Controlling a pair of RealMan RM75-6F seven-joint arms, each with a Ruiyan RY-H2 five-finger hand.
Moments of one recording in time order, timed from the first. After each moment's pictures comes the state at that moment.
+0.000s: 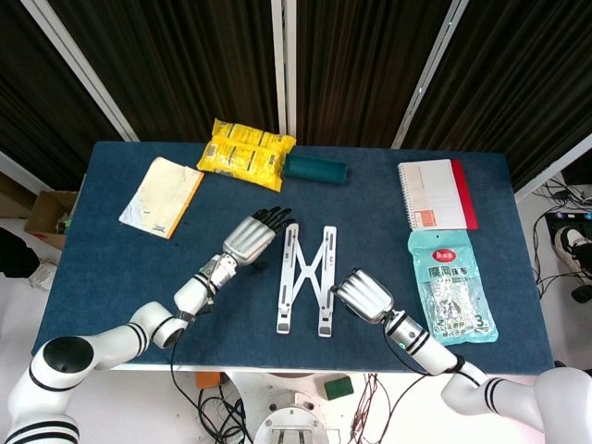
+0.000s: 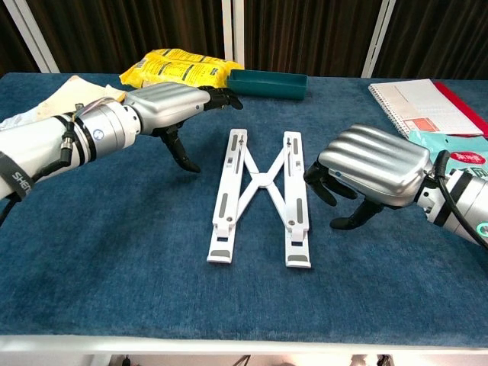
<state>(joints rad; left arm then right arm) -0.92 -1.84 -0.14 -0.90 1.47 0.86 -0.05 0.62 -1.72 -0.01 -1.11 -1.77 1.17 -0.18</state>
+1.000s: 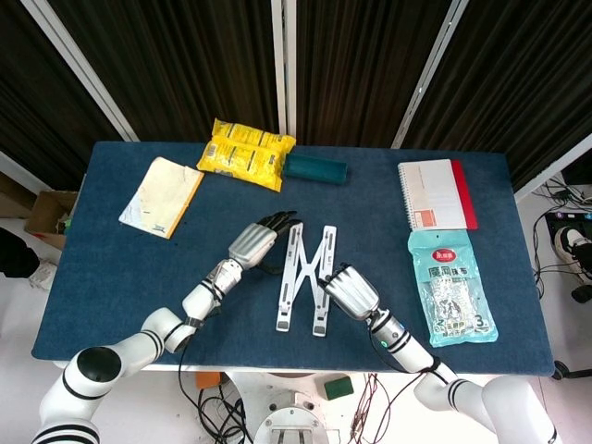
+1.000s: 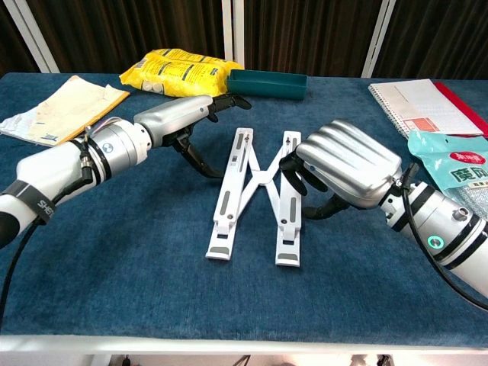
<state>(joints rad) -0.92 -2.01 -0.10 -0.65 1.52 0.95 -0.52 0.61 -2.01 0.01 -0.73 -1.77 1.38 -0.06</state>
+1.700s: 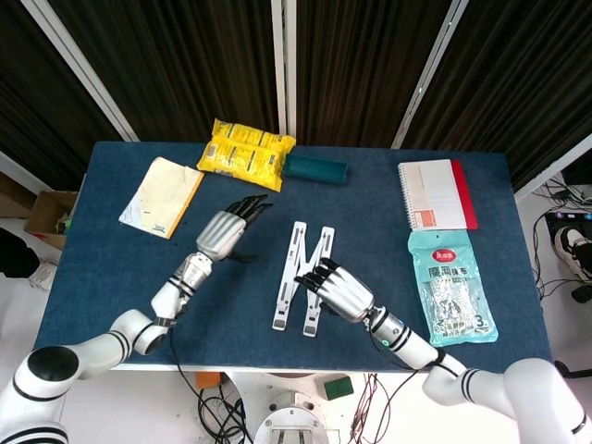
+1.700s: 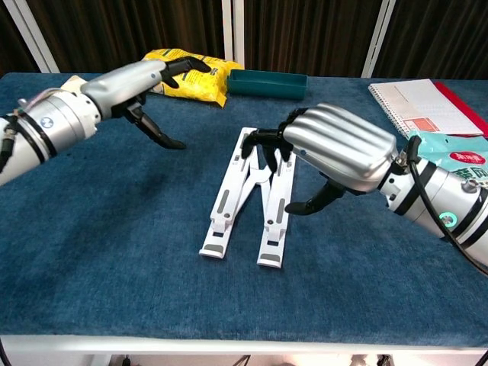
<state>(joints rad) -0.81 -1.78 -0.12 -0.91 1.49 1.09 -0.39 0.72 -1.78 -0.02 -1.09 -1.79 1.27 -0.05</state>
